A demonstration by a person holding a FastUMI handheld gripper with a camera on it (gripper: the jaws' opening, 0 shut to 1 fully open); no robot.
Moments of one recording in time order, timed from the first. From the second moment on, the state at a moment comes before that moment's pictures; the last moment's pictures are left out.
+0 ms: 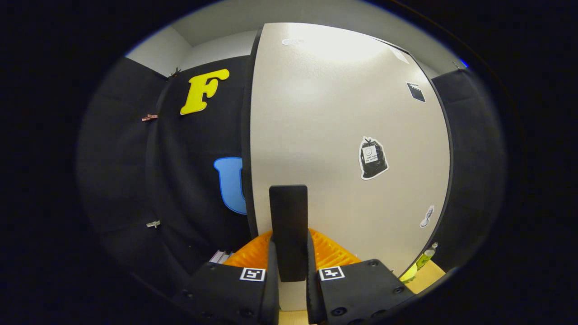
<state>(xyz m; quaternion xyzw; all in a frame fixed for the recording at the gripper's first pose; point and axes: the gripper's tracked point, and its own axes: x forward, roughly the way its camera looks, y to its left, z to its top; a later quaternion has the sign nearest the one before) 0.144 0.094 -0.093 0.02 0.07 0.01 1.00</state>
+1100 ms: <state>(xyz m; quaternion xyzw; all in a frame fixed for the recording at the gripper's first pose) -0.005 0.007 -0.068 0.01 0.10 0.07 0.99</state>
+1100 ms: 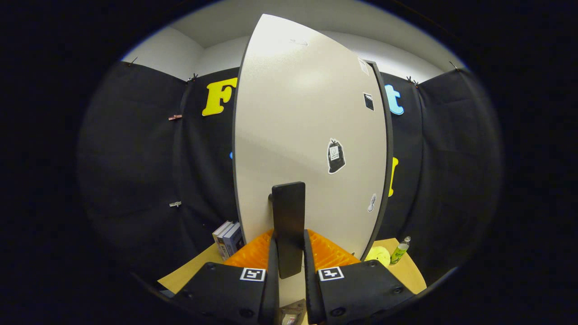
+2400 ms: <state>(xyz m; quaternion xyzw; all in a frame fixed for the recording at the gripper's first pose) -0.108 -0.144 -0.028 0.01 0.06 -0.04 1.00</state>
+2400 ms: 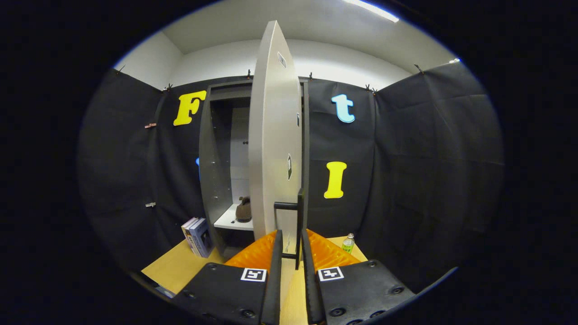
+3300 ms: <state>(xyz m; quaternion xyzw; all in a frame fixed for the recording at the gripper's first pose) -0.114 -0.061 -0.148 0.02 0.22 0.06 0.97</state>
